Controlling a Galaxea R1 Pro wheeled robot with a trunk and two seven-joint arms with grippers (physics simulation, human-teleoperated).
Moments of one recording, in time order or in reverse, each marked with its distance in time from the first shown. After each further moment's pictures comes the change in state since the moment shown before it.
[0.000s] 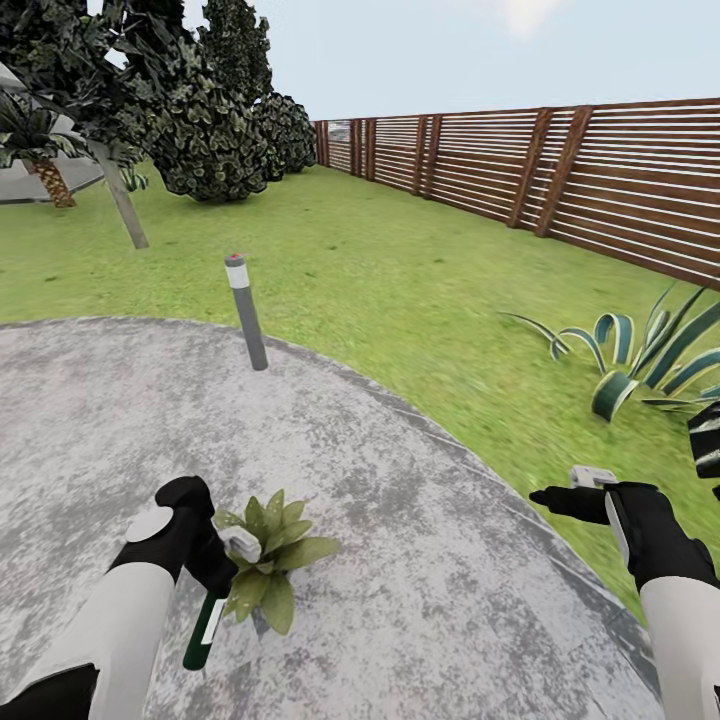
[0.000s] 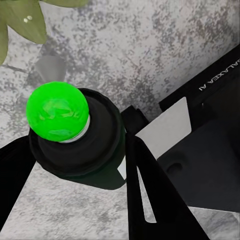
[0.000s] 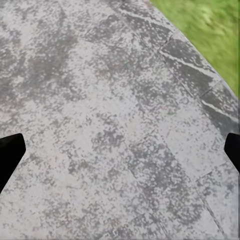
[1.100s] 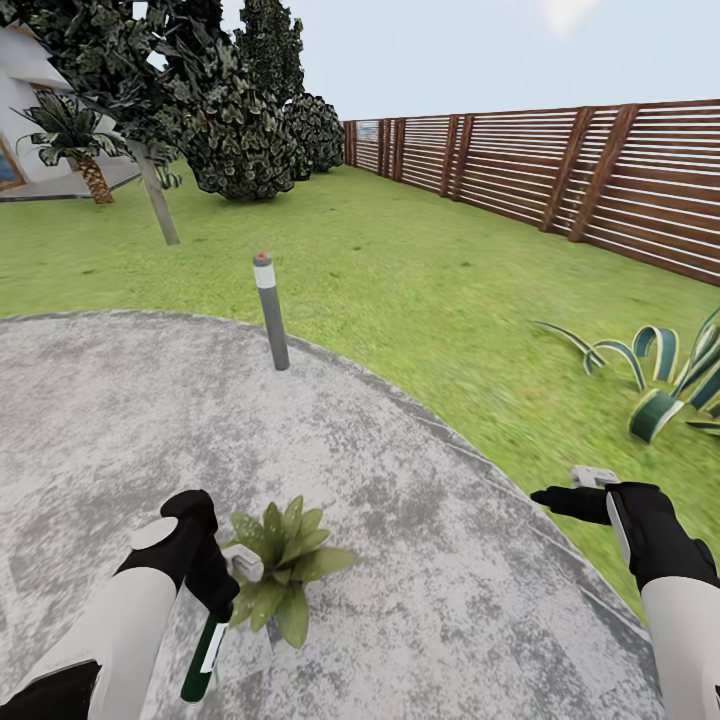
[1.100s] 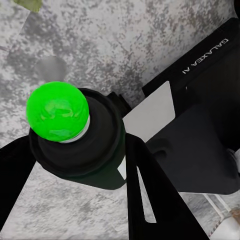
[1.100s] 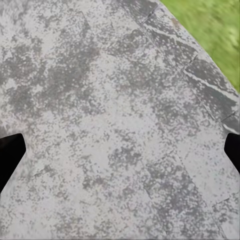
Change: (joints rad) left arm 0.002 0.003 0.005 0.105 0.005 -0.003 0.000; right arm 0.000 -0.003 -0.001 0.000 0.000 0.000 -0.001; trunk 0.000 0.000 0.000
